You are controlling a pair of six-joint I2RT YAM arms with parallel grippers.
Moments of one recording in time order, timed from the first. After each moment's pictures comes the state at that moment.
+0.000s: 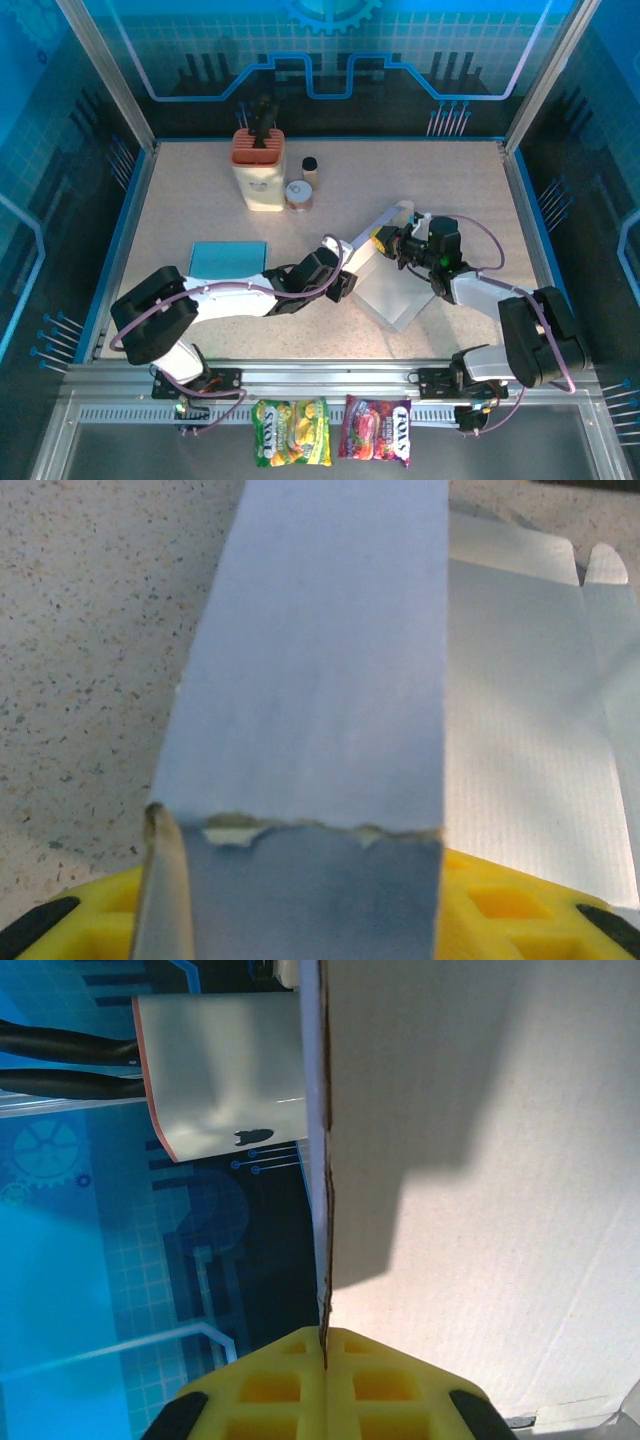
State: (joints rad) left arm -0.94 1.58 0.79 0.11 -0.17 -0.36; right arm 0.26 1.36 0.46 0.56 -0.62 1.41
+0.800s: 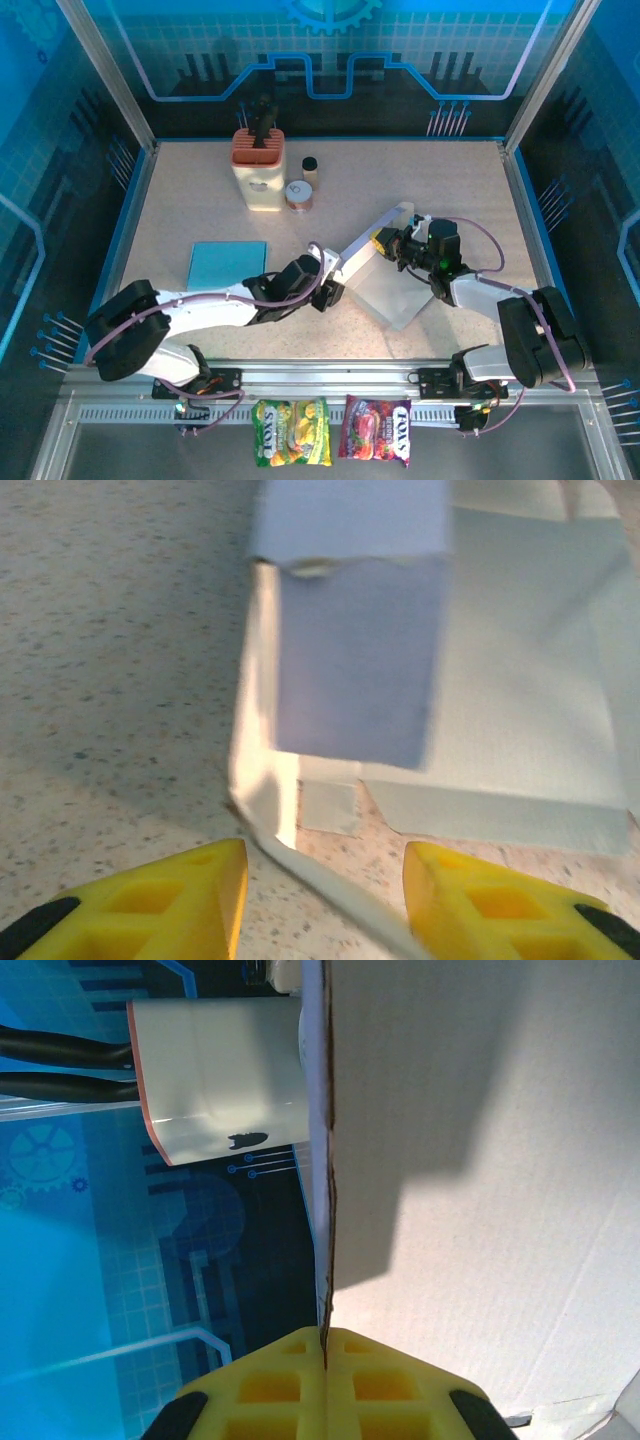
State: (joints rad) left arm -0.93 1.42 0.66 0.06 -0.09 -0.33; right arm 0.26 1.36 0.44 0.57 -0.60 1.41
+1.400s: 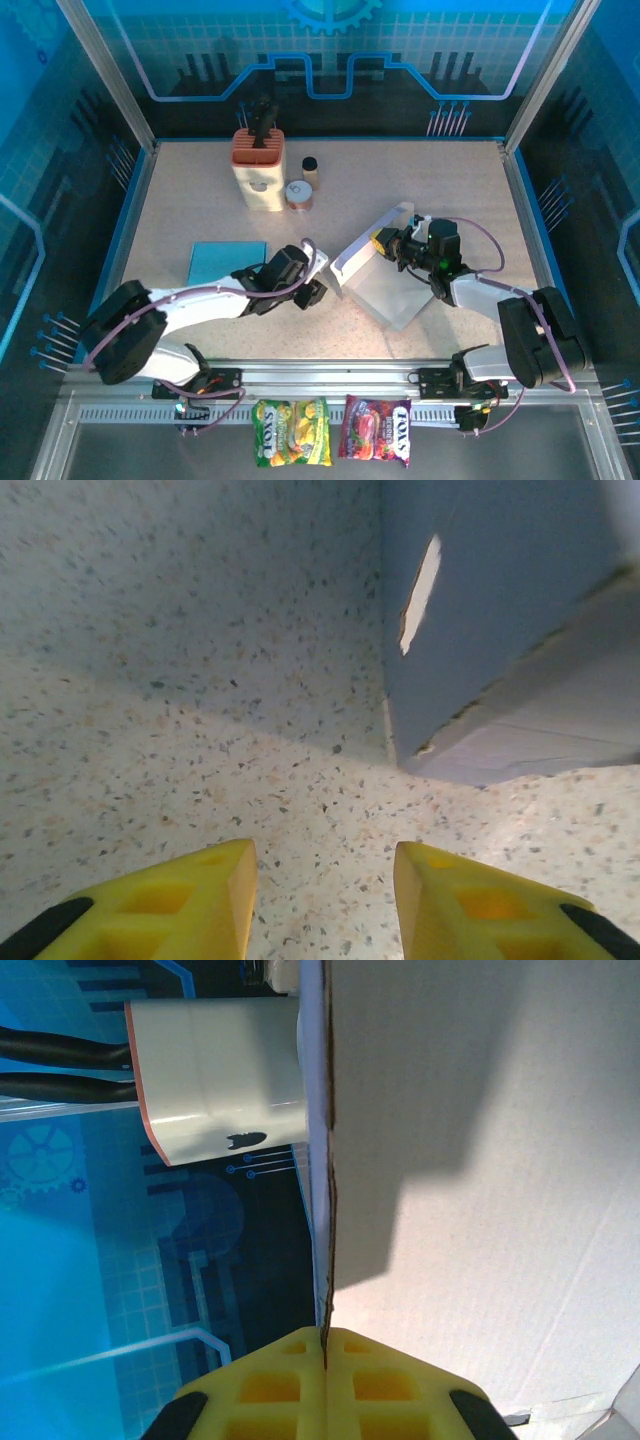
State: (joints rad) left arm -0.79 1.43 0.65 -0.07 0.03 -0.14; right arm 0.26 1.36 0.44 0.57 -0.60 1.41
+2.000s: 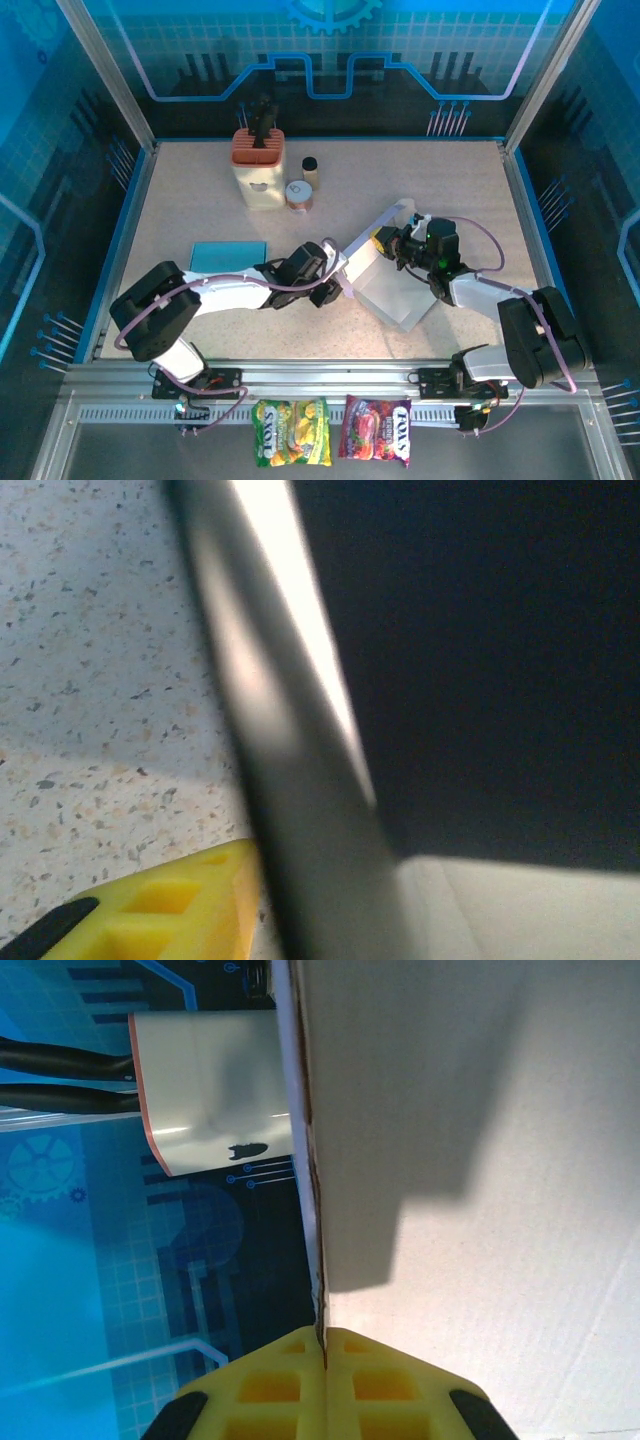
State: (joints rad) left arm -0.83 1.60 0.75 0.00 0.05 -0.11; right arm 0.28 1.36 0.45 0.56 -0.57 1.42
